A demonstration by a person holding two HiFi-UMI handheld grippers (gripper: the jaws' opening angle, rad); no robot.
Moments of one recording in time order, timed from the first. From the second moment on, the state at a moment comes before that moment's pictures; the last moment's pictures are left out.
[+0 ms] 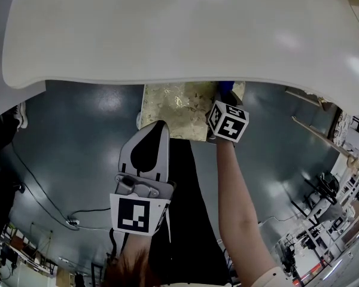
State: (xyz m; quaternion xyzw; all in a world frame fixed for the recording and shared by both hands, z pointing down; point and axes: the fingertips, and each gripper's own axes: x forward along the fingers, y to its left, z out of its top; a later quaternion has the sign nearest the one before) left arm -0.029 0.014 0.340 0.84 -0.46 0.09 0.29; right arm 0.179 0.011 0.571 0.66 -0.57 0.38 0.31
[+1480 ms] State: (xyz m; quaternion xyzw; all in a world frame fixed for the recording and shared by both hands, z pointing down) left arm -0.071 0.009 0.341 0.82 -0.49 0.08 0.28; right arm 0.123 -0.006 0.572 0.65 -0.57 0.38 0.31
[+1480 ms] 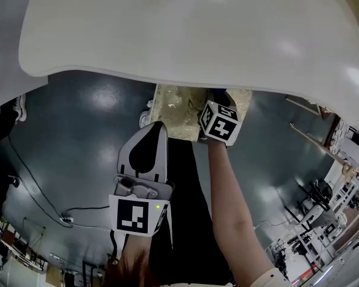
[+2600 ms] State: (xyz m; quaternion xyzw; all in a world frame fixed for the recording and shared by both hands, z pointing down) left arm -0.107 0.012 0.337 0.80 -0.53 0.06 0.28; right arm 0.060 -0.024 0.572 0.62 -0.61 0.38 0.31
